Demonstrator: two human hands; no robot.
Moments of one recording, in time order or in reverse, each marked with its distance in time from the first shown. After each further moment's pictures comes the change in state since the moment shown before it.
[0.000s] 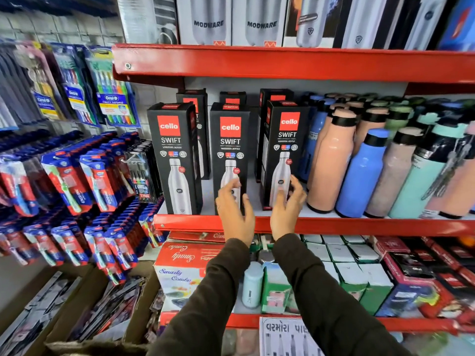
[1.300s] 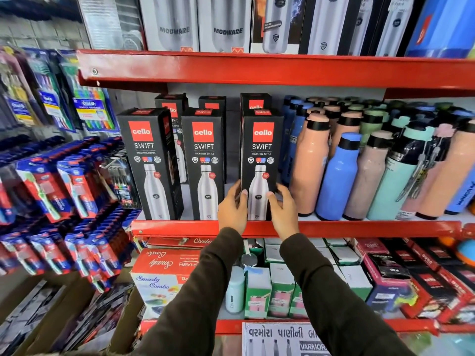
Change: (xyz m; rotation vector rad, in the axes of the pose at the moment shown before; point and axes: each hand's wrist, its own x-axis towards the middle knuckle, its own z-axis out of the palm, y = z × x) left_hand 0.007 0.012 0.048 -0.068 -0.325 -0.345; right_hand 0.038 -0.002 -0.060 -0.111 -0.333 0.107
